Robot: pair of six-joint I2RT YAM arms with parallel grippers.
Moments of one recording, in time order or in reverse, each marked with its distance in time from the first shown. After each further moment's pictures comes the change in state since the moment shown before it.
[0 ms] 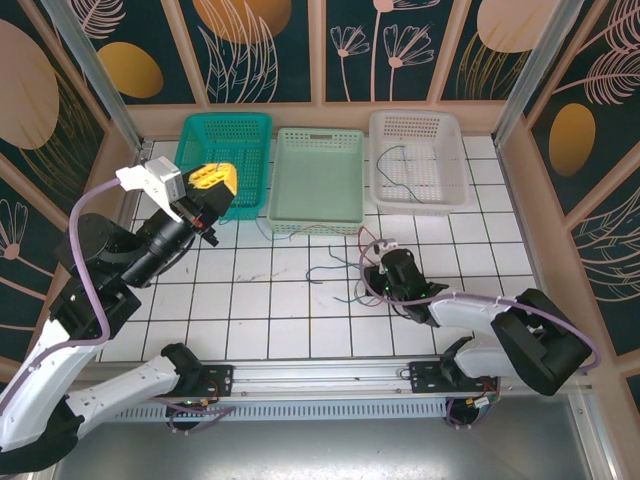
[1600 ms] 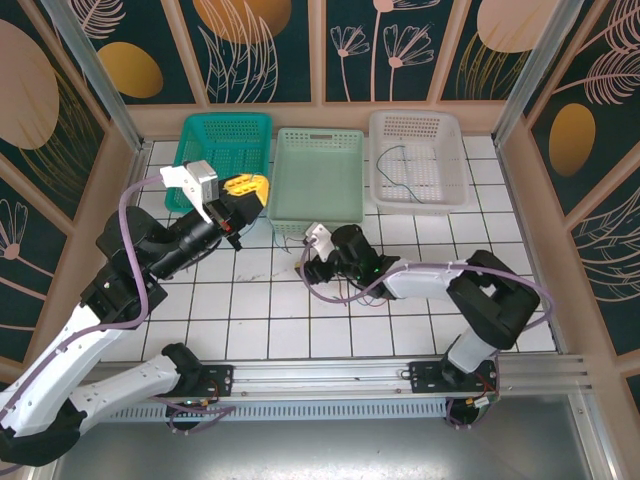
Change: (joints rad) left arm 0.000 0.033 -0.107 0.099 0.135 -0.093; right arm 0.190 0.351 0.412 0.165 -0.146 -0.504
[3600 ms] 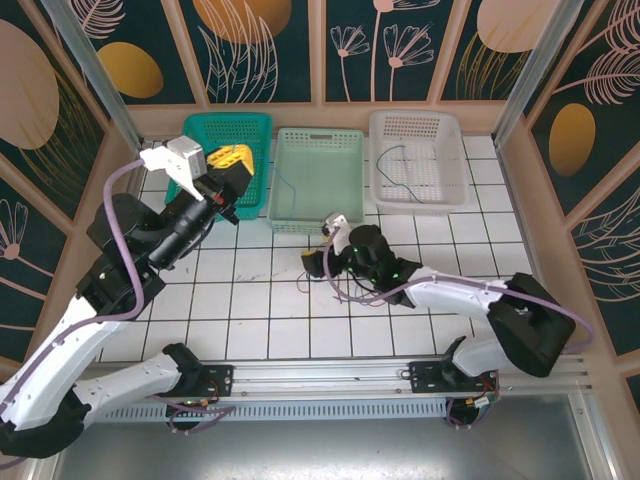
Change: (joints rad) left arm 0.000 0.086 0.126 -0.012 -0.235 0.064; right arm -0.050 -0.315 -0.120 -0.080 0.026 0.284
